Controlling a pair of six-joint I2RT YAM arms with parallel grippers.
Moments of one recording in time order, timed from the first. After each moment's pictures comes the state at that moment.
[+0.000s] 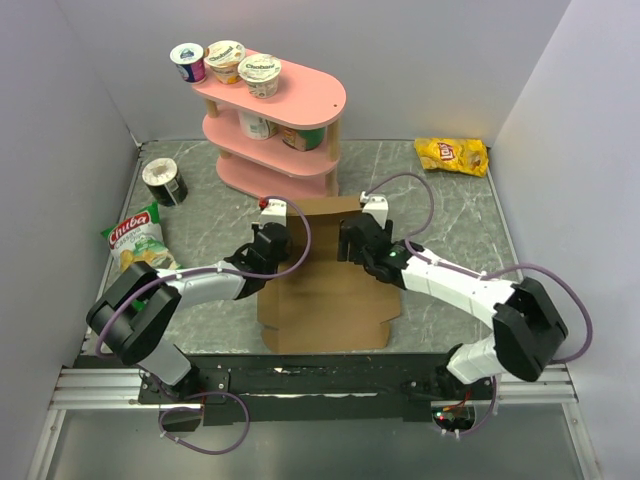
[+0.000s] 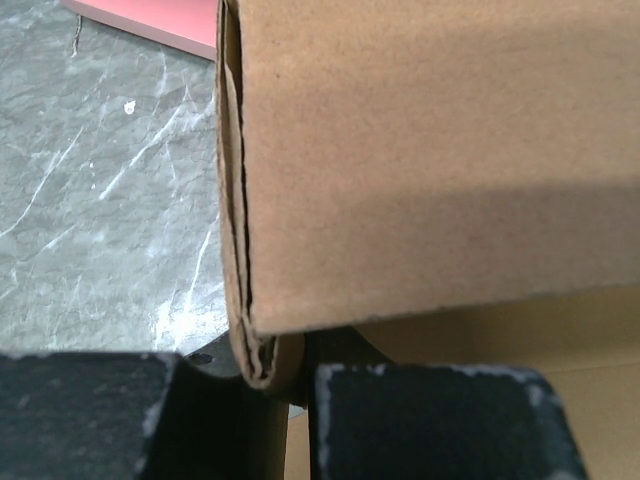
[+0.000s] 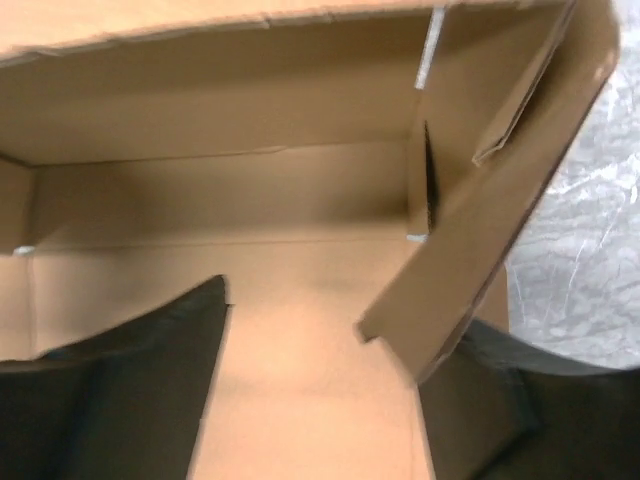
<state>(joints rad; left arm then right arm) -0.72 1.55 0.73 0.33 -0.61 -0.28 0.75 1.41 0.92 -0.30 0.52 0.58</state>
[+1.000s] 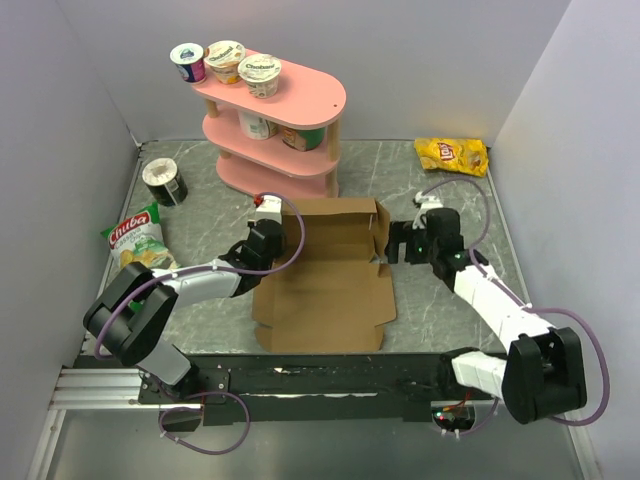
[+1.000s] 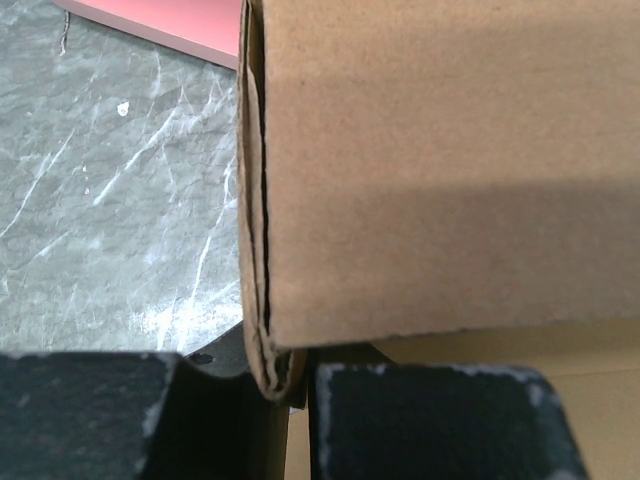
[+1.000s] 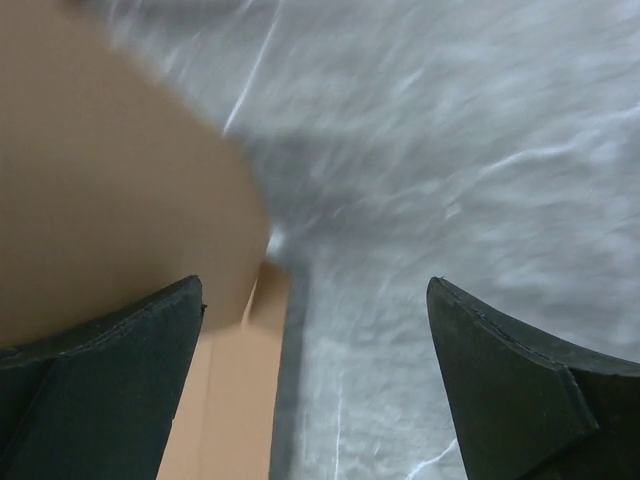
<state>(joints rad) -0.67 1.53 0.72 0.33 -0.54 -0.28 0.20 1.16 0.72 -0.25 -0.06 0.17</state>
